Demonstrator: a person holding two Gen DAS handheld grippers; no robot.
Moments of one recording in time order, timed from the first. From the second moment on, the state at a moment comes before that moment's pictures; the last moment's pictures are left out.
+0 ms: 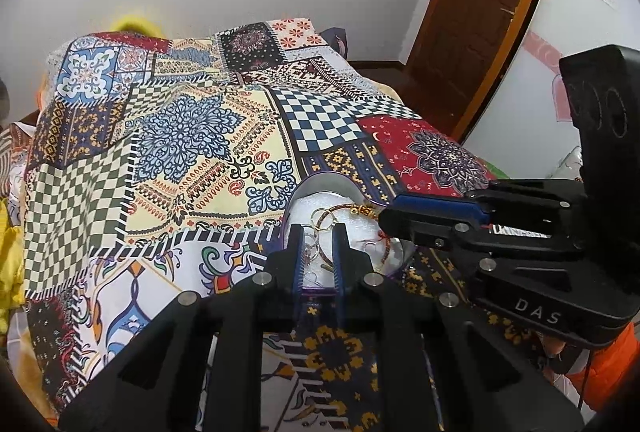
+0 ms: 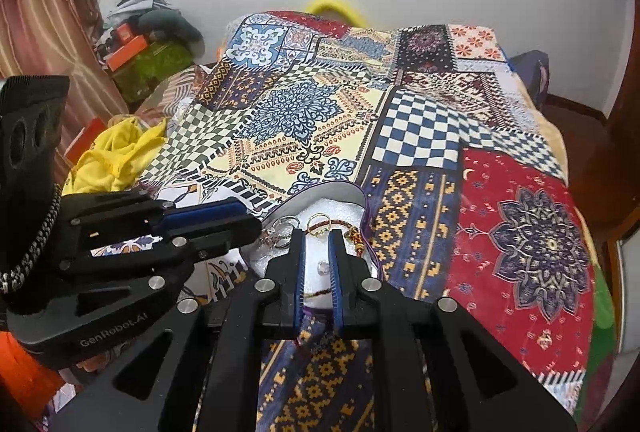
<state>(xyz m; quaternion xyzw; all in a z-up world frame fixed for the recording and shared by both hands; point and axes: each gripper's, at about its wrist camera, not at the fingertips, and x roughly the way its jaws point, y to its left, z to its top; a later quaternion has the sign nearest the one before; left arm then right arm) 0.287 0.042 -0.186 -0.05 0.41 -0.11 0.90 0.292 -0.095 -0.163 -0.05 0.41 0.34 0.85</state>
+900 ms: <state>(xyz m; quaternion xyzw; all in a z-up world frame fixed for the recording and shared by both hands) 0.207 0.001 -0.212 -0.03 0.48 -0.12 0.87 0.227 -0.152 -0.150 -0.05 0.39 0.27 0.88</state>
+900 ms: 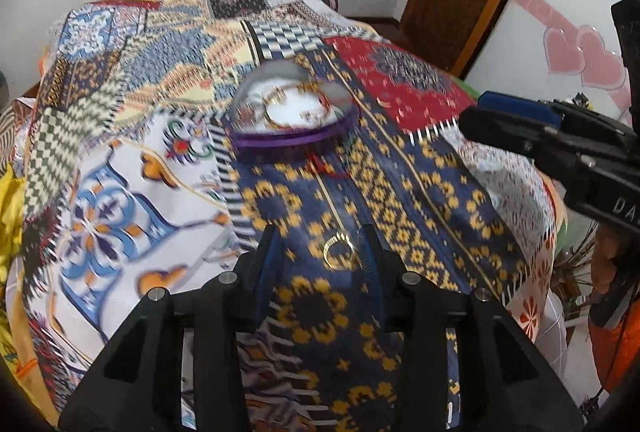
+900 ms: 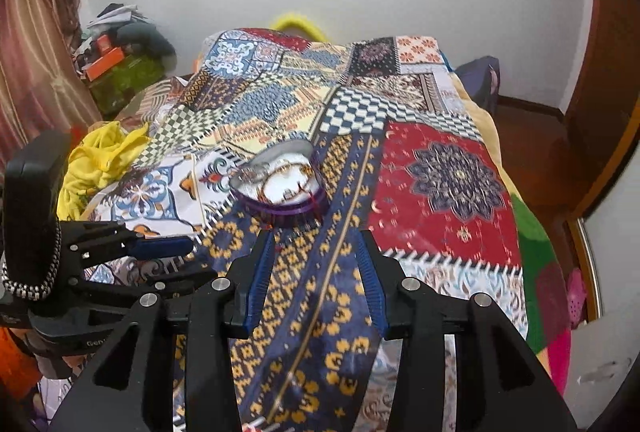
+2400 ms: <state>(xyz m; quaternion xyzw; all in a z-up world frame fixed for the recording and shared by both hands) 0.214 0.032 -0.220 -0.04 0.44 -0.08 0.89 0.258 -0.098 -0.209 -0.14 0.45 0.25 0.85</state>
